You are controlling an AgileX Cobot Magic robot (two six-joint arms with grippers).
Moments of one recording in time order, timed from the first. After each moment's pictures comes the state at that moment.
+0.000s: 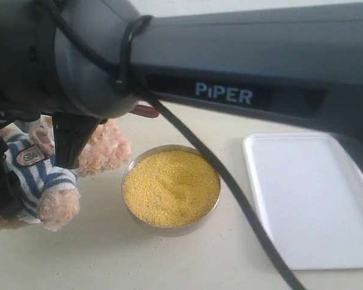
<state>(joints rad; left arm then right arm) -0.28 1.41 -0.76 0.03 0.92 0.36 1.19 2.09 -1.87 -0.75 1.22 0.05</state>
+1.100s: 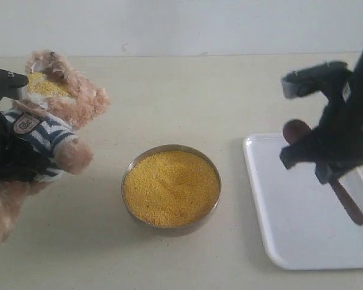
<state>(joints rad) -0.28 1.41 -0.76 0.11 0.75 -0.10 0.37 1.51 -0.89 -0.05 0.93 0.11</state>
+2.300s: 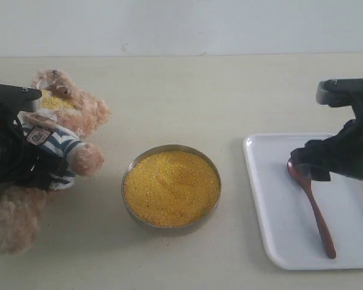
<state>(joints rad) -0.28 1.55 -0.76 0.08 0.67 -0.21 0.26 1.39 -0.63 0.03 0.45 0.14</state>
